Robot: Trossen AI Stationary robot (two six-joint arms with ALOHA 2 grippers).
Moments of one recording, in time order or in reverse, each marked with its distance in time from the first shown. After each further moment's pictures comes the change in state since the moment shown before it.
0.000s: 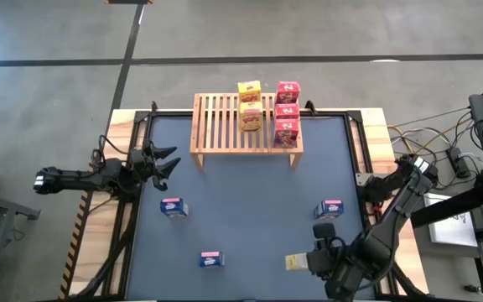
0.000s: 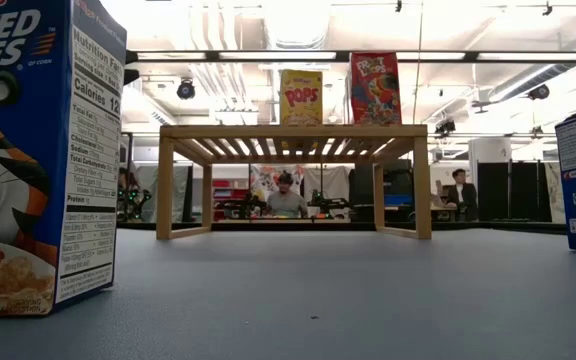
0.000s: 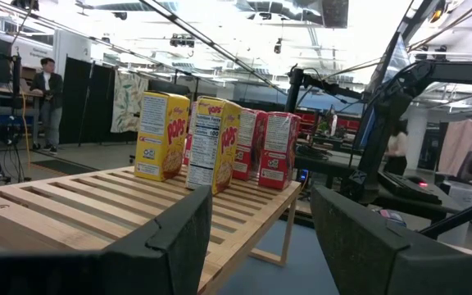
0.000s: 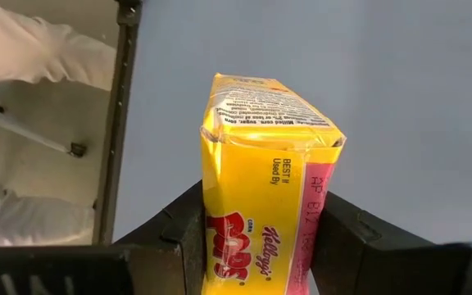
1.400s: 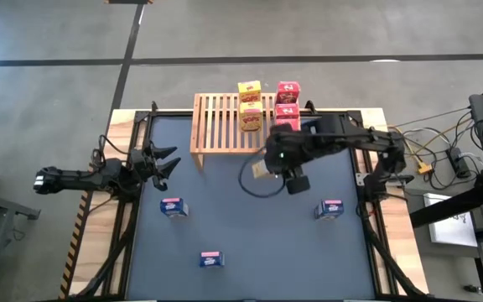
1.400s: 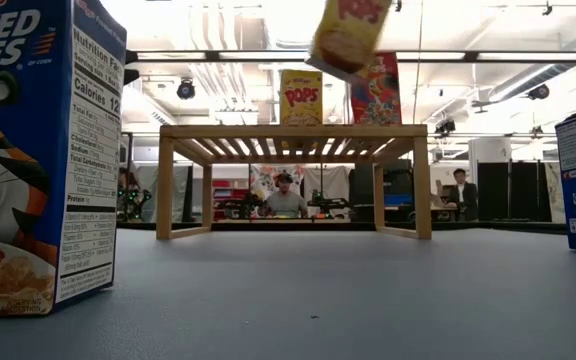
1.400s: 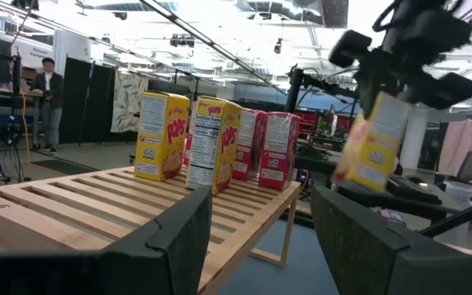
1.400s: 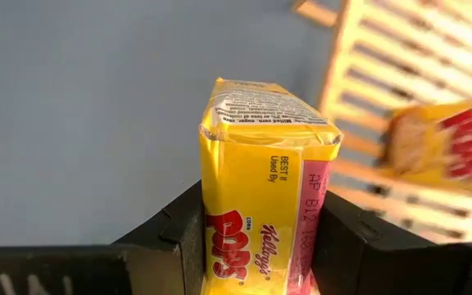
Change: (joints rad) left arm 0.000 0.000 0.000 0.000 0.000 0.000; right arm -0.801 0.127 0.650 -0.406 -0.122 -1.000
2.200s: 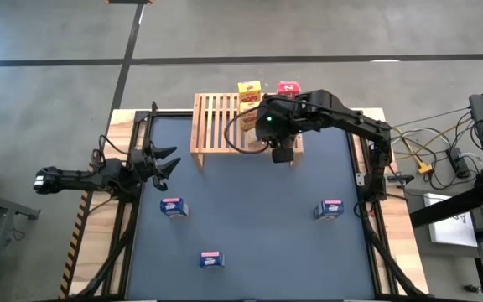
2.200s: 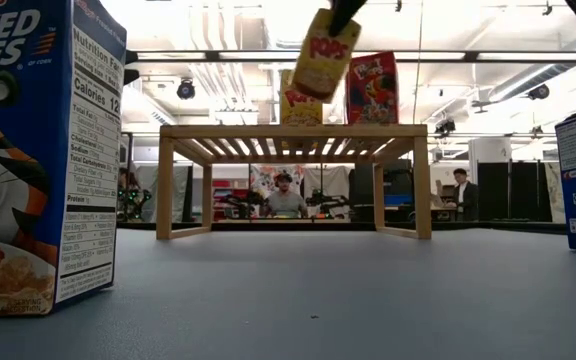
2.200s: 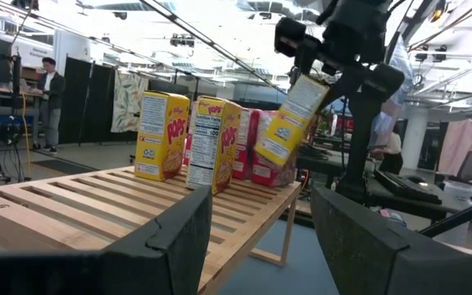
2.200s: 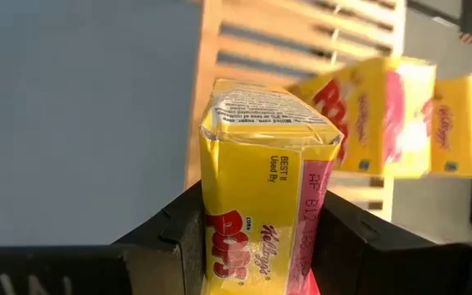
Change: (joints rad) left arm 0.000 0.000 0.000 0.000 0.000 0.000; right arm -0.211 0.093 0.120 0.044 0.064 -0.076
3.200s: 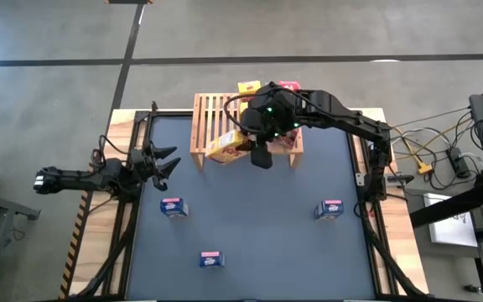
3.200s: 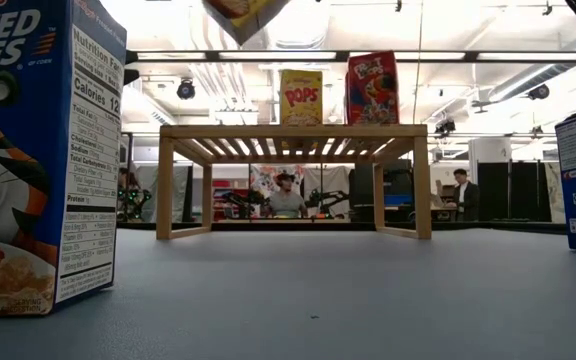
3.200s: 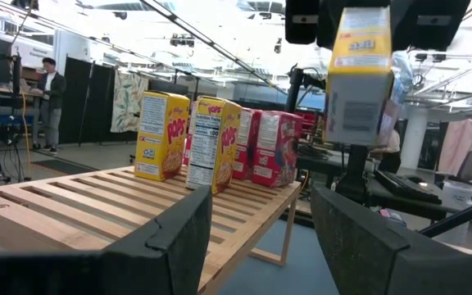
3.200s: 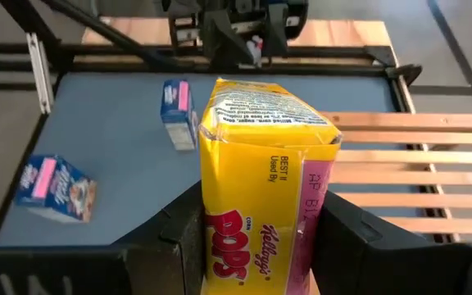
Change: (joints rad) left arm 0.000 0.000 0.000 0.000 0.000 0.000; right arm 0.005 0.002 0.000 0.396 -0.385 0.264
